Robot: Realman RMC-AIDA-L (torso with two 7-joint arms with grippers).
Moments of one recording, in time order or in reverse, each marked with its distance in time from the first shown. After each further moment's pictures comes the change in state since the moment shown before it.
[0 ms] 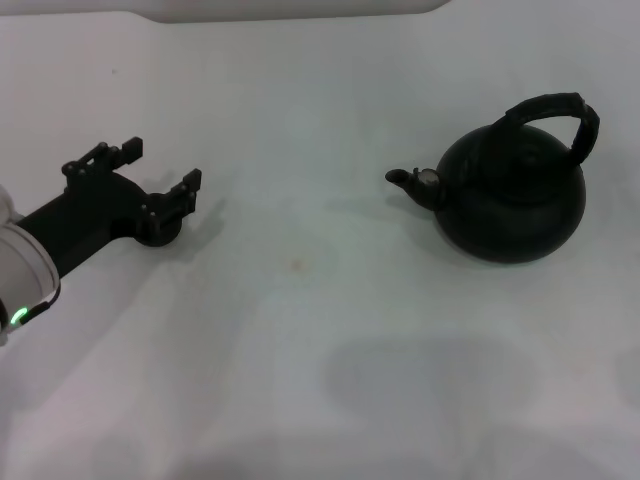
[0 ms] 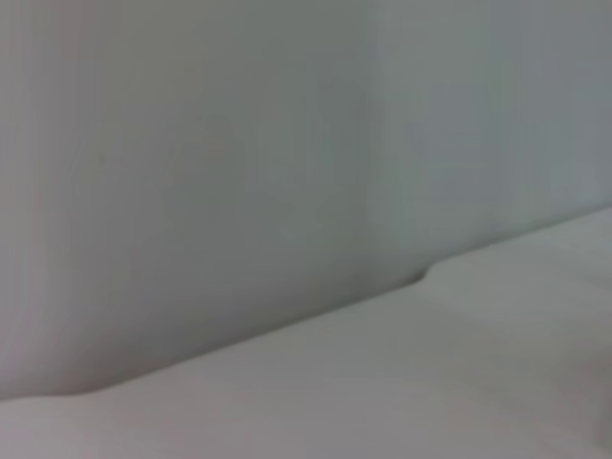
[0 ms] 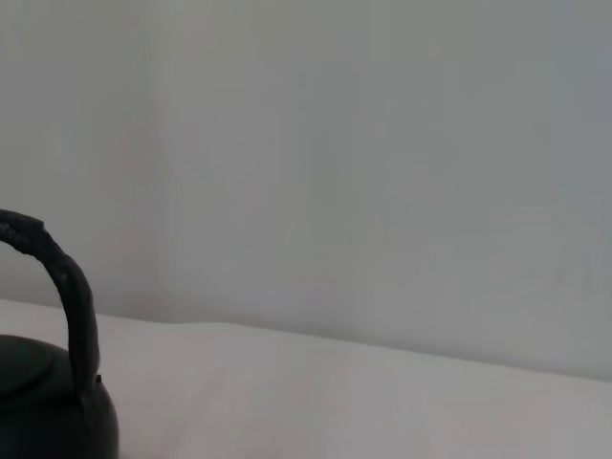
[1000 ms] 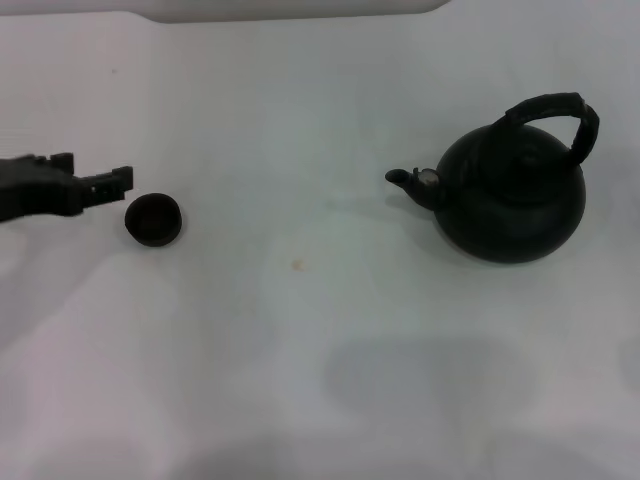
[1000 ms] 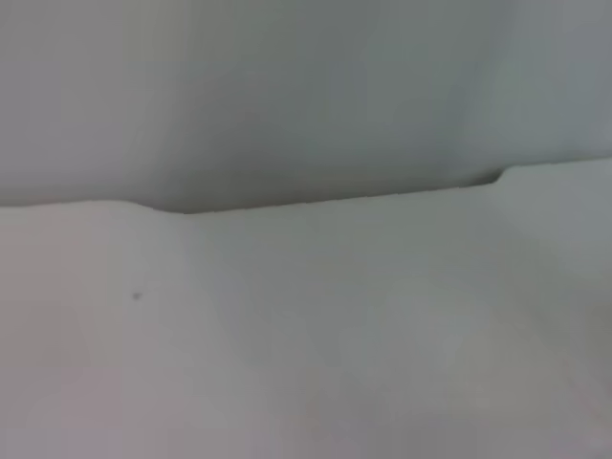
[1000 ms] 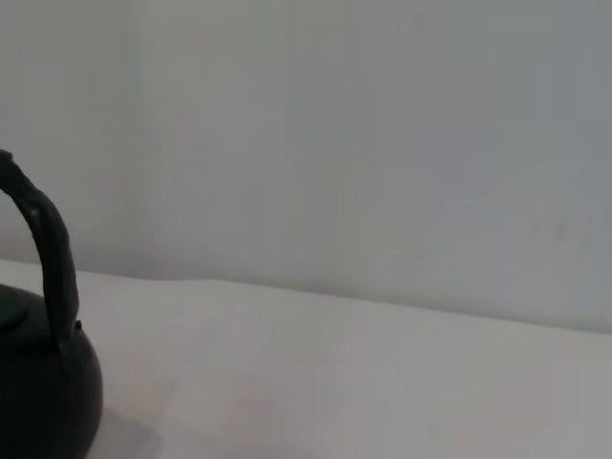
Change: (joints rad) left arm -0.083 -0.003 -0.325 -0.389 0.878 -0.457 -1.154; right arm -0.021 -0.005 -0.026 0.116 -0.001 -0.144 -0.026
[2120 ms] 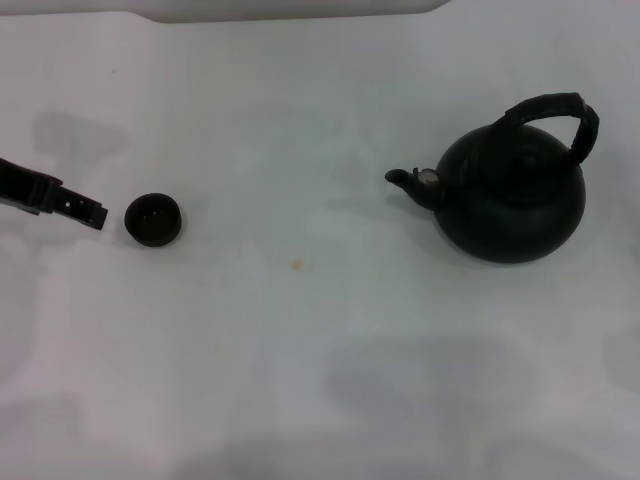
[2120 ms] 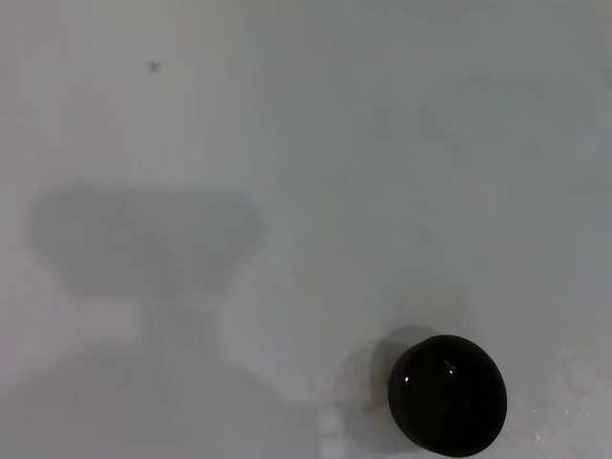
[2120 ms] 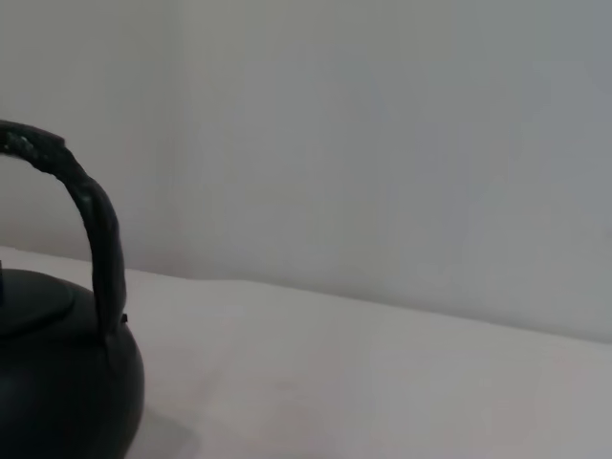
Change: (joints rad) left arm -0.555 0.075 -0.258 0.201 0.465 -0.644 -0.302; right arm -0.018 0.001 -0.029 0.098 -0.001 -0.050 -0.063
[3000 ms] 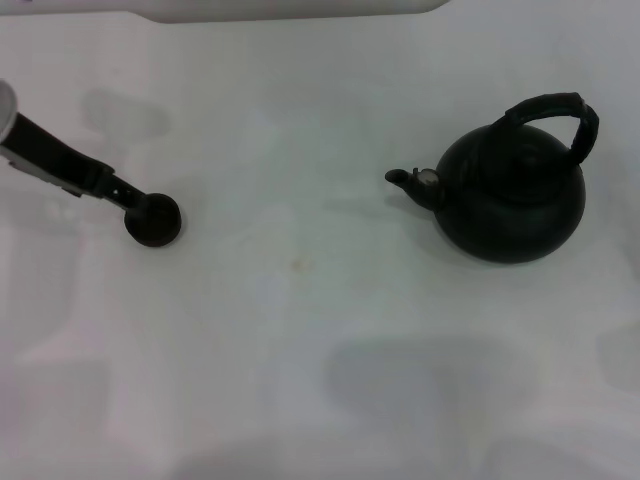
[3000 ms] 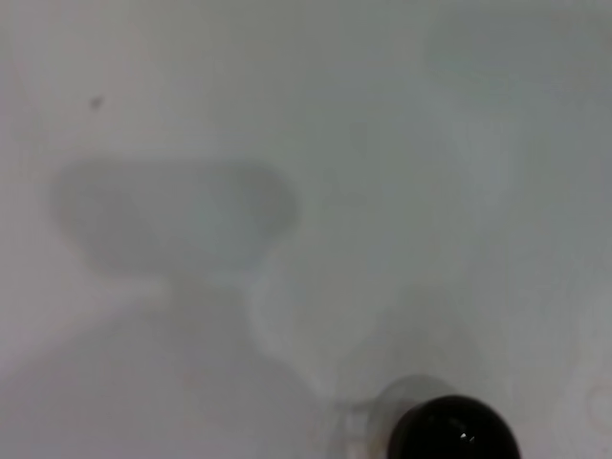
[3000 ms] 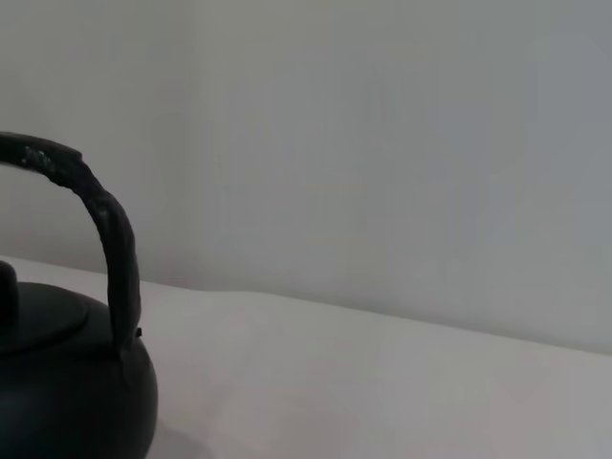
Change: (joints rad) left arm -0.152 -0.014 0.062 0.214 0.079 0.115 0.022; right arm -0.002 0.001 0.000 0.023 -0.002 0.000 -0.011
